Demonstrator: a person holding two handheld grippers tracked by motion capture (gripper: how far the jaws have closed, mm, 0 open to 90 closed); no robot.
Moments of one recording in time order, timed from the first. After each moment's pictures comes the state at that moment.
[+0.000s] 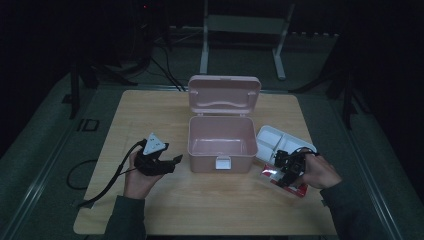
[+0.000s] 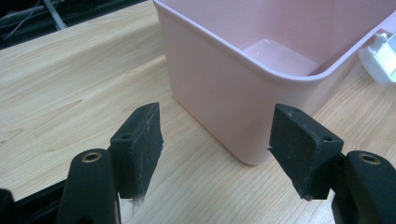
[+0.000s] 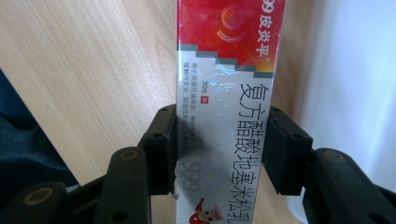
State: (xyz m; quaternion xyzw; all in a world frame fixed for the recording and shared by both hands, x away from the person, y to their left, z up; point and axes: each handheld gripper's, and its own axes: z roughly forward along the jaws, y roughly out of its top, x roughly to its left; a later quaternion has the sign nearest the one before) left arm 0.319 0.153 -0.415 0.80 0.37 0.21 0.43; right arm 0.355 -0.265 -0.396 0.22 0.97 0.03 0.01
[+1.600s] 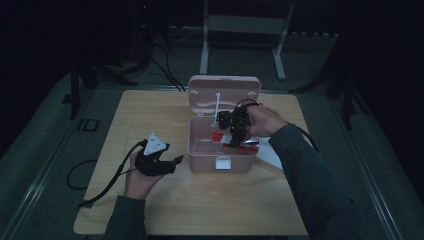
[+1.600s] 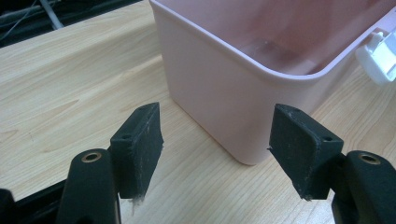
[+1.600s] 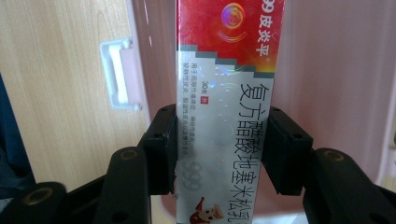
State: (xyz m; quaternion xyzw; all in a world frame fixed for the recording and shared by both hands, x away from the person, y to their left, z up) left arm 0.319 0.151 -0.417 0.80 0.37 0.21 0.43; right arm 0.427 -0.098 -0.319 0.03 1.00 0.01 0.04
